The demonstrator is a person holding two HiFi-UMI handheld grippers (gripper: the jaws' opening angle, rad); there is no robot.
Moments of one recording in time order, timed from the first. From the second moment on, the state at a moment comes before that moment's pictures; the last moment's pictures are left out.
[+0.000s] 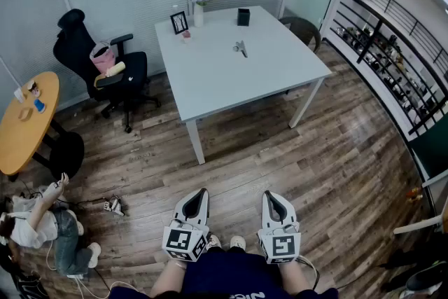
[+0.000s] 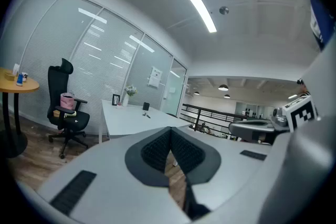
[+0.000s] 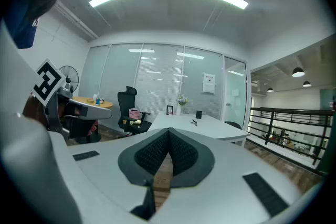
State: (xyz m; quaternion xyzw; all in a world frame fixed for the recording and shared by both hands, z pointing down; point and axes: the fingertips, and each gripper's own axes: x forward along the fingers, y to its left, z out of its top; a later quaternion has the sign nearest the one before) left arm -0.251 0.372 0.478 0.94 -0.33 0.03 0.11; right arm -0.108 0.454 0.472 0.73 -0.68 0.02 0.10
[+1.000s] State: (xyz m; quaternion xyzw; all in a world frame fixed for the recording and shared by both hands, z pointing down) left arm -0.236 0.385 0.477 0.97 -0.24 0.03 0.11; right arm -0.113 0.442 0.480 0.71 -0.70 0.05 0.08
